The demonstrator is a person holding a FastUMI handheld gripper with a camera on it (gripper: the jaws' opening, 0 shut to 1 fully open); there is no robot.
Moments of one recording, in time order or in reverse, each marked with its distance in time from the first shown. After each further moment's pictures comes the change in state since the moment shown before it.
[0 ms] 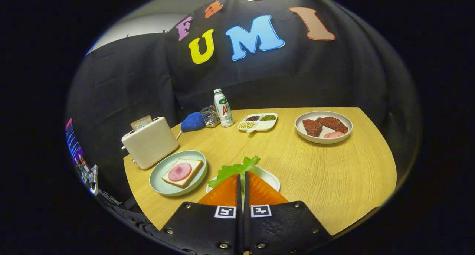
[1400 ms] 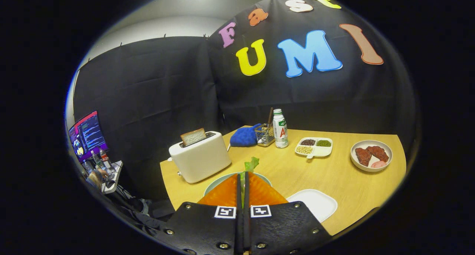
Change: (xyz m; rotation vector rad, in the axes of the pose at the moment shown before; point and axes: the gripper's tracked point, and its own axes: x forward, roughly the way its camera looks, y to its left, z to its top) arm -0.001 0.158 0.048 -0.120 -0.069 0.295
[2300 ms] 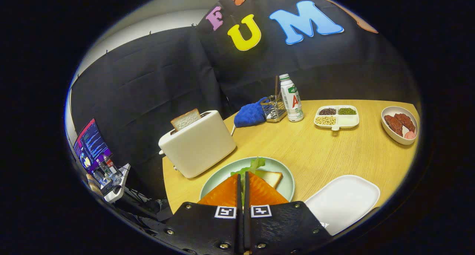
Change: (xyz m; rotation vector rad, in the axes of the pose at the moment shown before) arm 0.082 -0.020 -0.069 0.126 0.146 0.029
